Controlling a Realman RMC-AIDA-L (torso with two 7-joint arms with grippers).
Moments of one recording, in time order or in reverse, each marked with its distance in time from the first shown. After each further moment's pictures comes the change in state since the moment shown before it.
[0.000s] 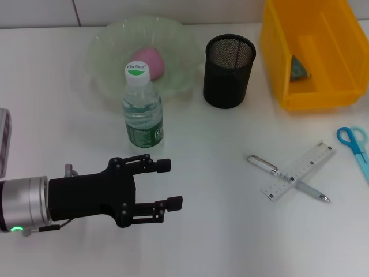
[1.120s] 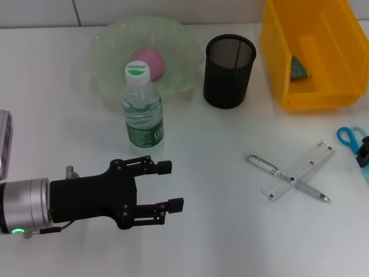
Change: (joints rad) left arm 0.005 -0.005 0.000 0.001 0.004 -0.002 -0.004; right arm 0.010 0.053 -0.192 0.031 -0.002 0.031 0.014
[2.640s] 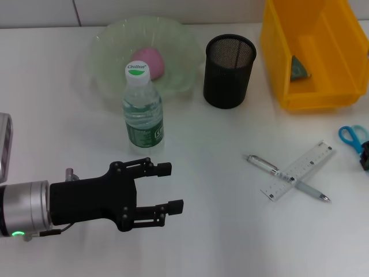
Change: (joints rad) left arm 0.008 -0.003 0.000 0.000 0.001 -0.001 0.002; right arm -0.014 -0.001 -0.026 0.043 0.000 0.060 -0.006
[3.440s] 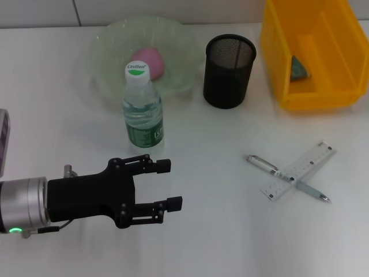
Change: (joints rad) left arm -0.008 0.008 -0.001 0.000 -0.008 0.015 -0.011; right arm -0.161 -0.016 0.374 -0.348 0.124 0.198 -0.123
